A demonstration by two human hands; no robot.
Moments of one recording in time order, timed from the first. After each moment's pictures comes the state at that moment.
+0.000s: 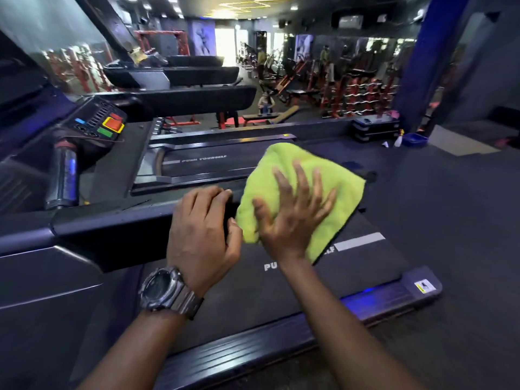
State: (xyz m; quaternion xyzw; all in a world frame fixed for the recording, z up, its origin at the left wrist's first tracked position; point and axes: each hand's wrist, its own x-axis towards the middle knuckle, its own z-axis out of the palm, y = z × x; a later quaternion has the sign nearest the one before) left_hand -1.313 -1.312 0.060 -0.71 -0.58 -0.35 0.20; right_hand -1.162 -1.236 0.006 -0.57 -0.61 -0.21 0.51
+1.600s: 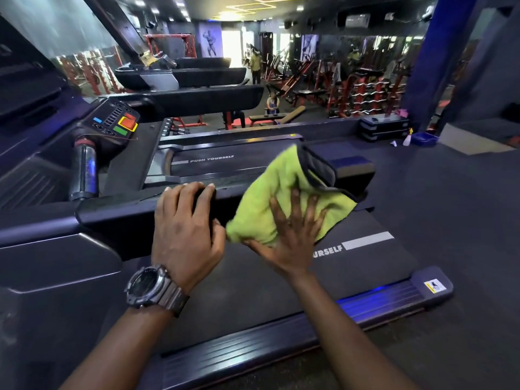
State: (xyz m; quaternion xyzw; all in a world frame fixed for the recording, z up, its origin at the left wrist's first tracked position) left_hand -1.347 -1.331 0.054 -0.68 -0.63 -0.28 0.25; right_hand -1.168 -1.250 -0.049 -0.53 -0.69 -0.21 0.45
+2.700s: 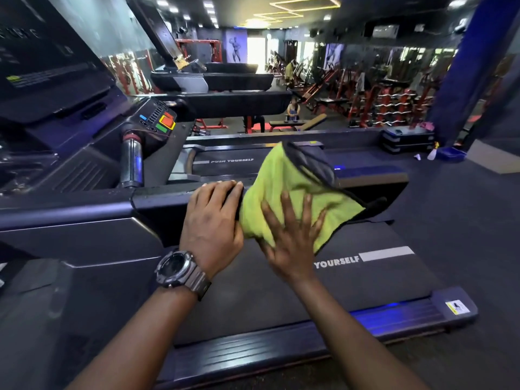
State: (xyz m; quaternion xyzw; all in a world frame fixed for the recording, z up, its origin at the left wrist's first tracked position) left_hand -1.372 -1.336 0.060 -0.71 -0.63 -0.23 0.22; right_hand -1.215 -1.268 -0.044 -0.46 -0.74 -0.22 0.44
